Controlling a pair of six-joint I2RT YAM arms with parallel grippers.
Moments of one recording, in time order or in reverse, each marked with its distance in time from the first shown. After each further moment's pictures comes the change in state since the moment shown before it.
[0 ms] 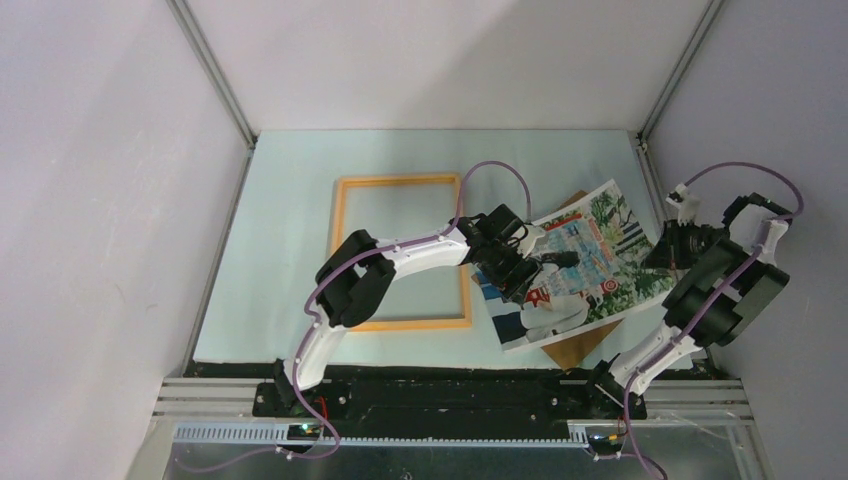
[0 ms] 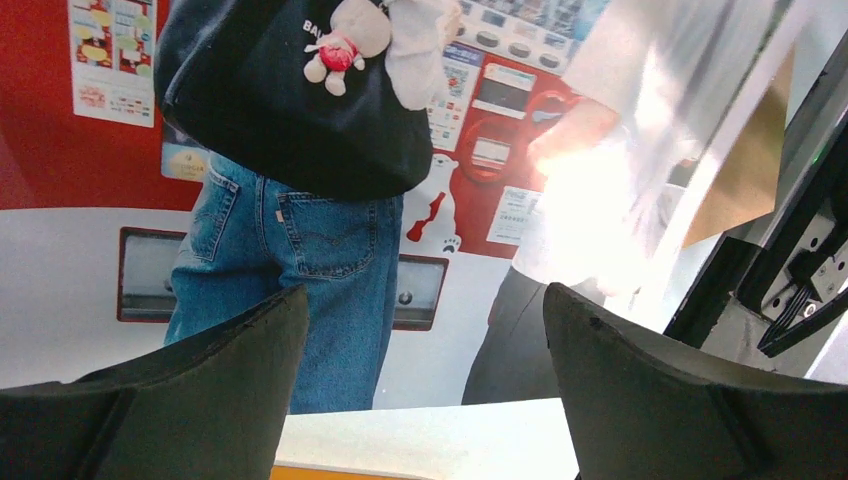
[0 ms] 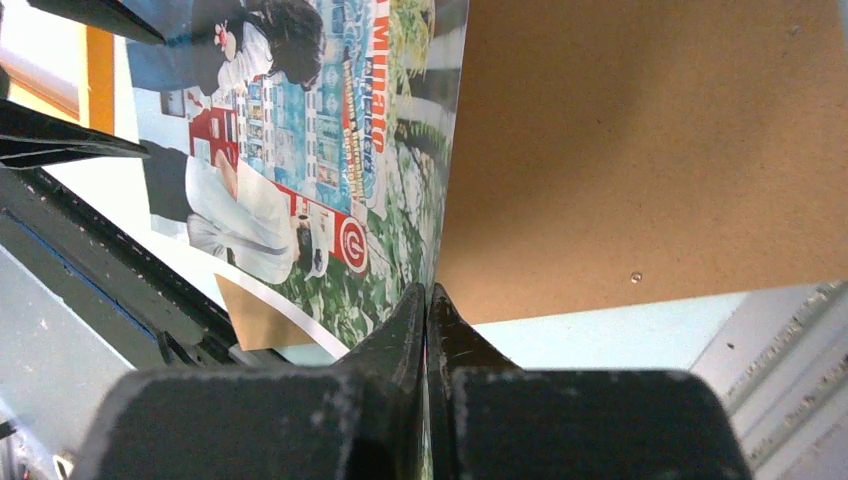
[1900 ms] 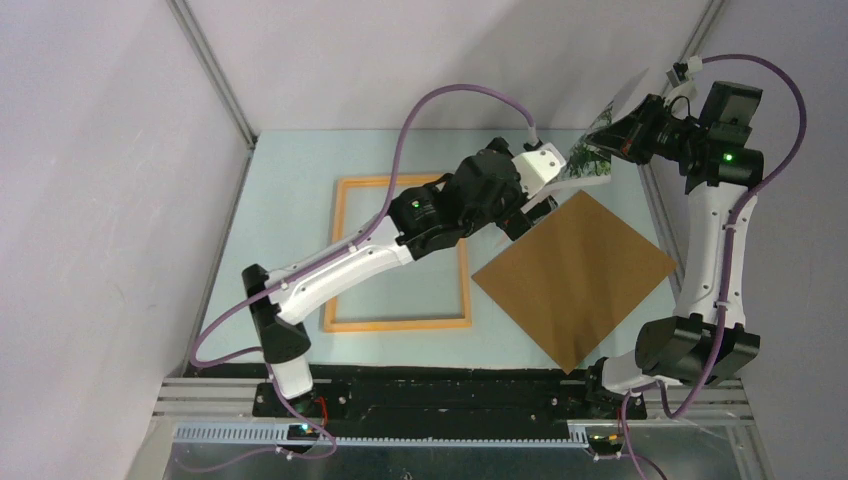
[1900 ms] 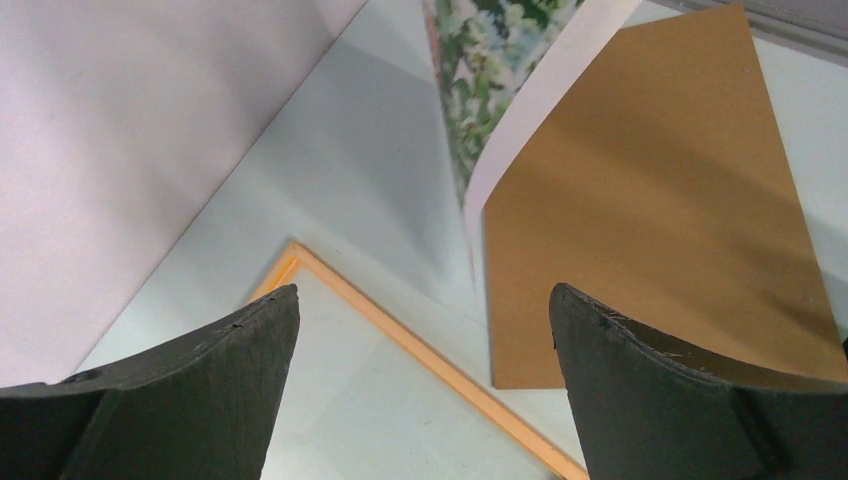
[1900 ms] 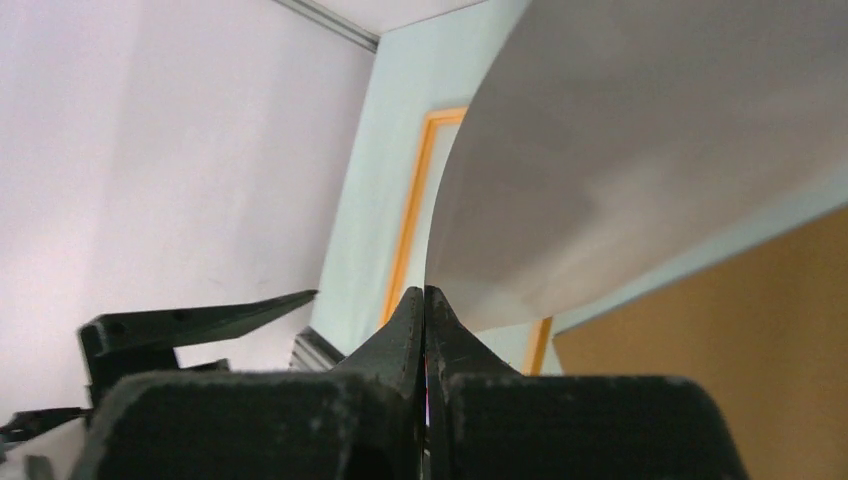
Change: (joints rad) left arm -0.126 -0.462 0.248 -0.098 -0.682 0.291; right arm 0.488 -0.367 0.375 0.465 -0.180 1.452
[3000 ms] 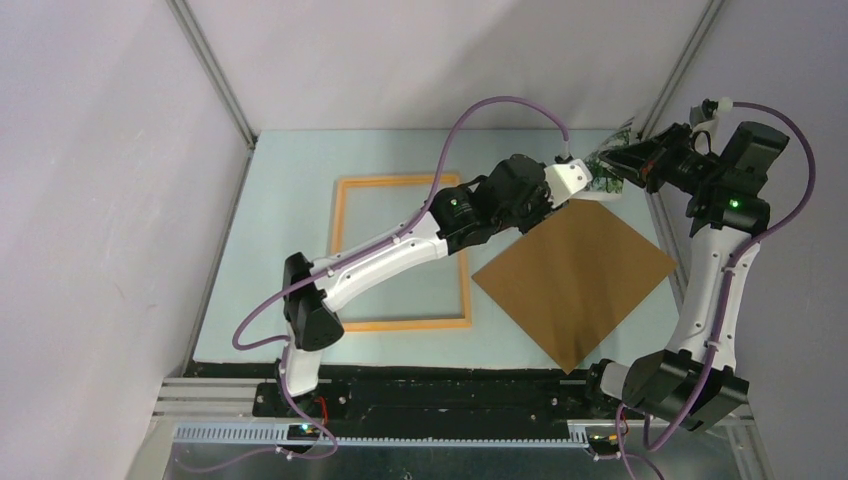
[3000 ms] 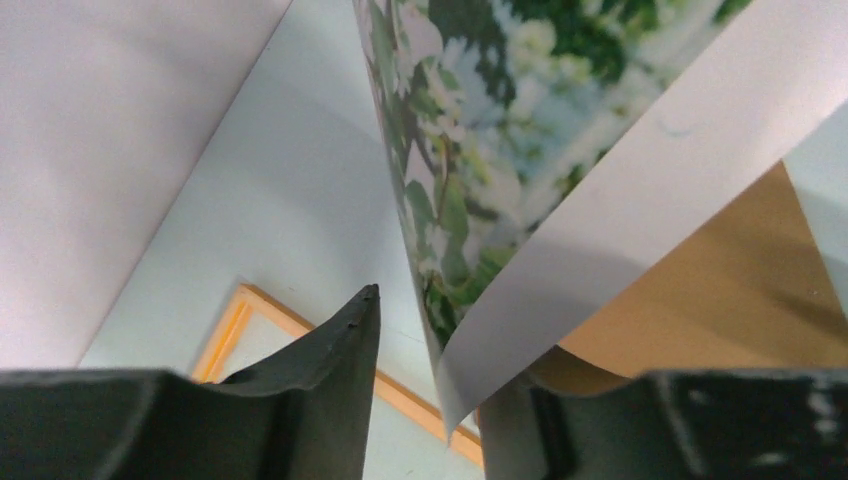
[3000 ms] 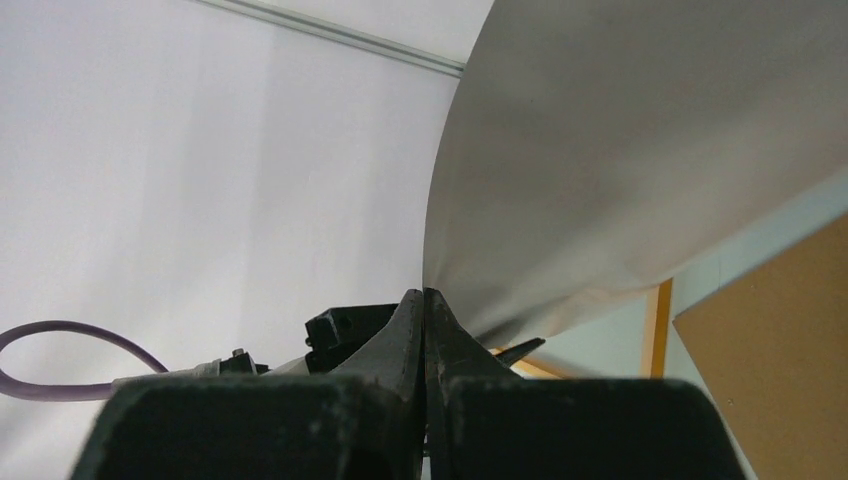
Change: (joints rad) left arm -0.007 0.208 0.110 0.034 0.099 0.057; right arm -0.148 -0.223 -0.348 0.288 -0.179 0.426
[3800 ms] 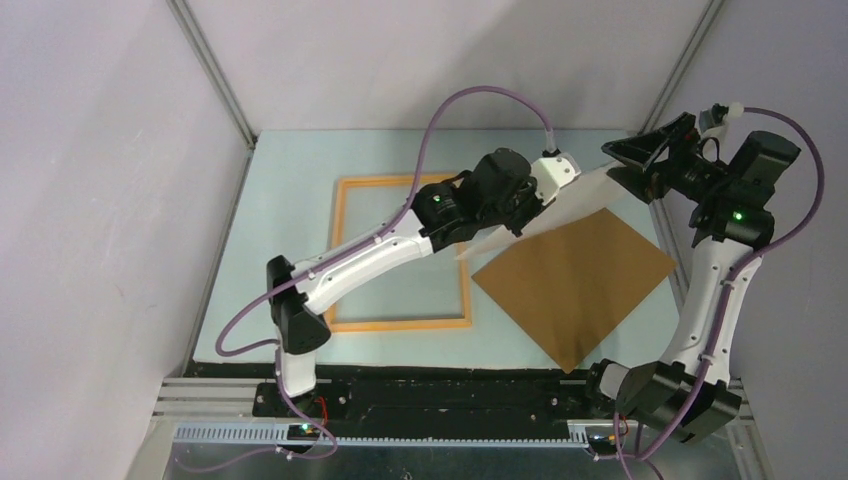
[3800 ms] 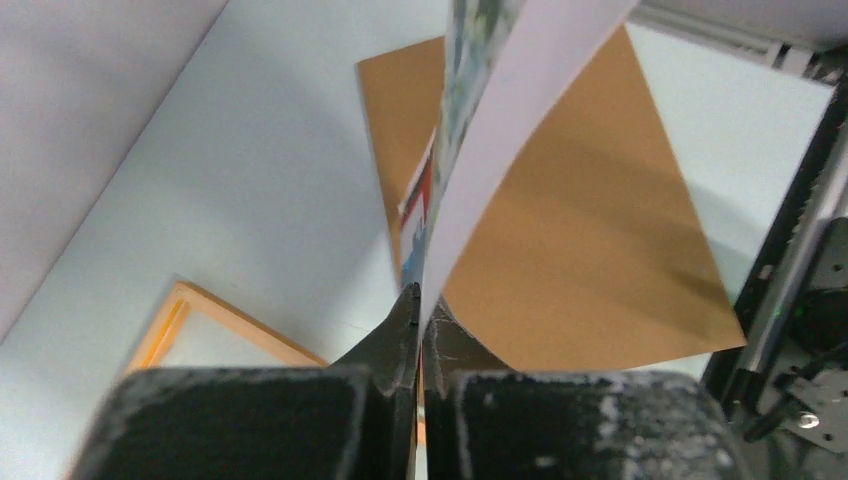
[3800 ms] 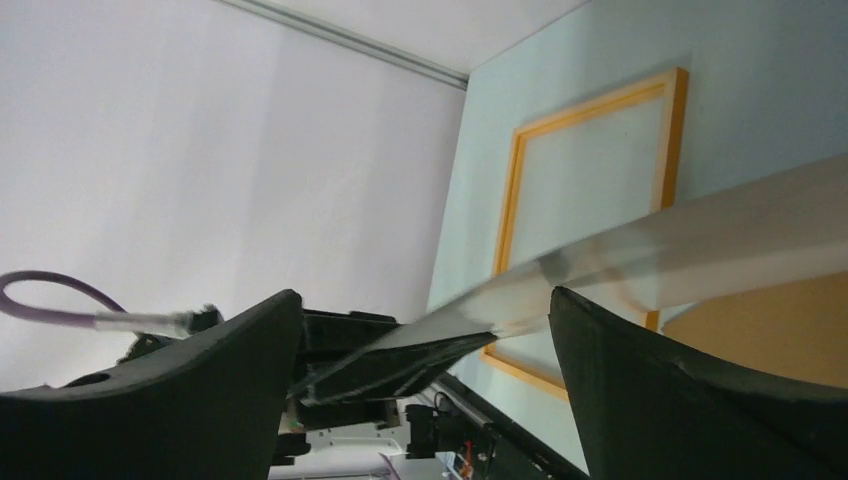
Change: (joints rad) left arm 0.018 -0.059 -0.034 -0.034 0.123 -0.090; right arm -0.040 -0.048 -0.046 0.035 -0.031 -0.003
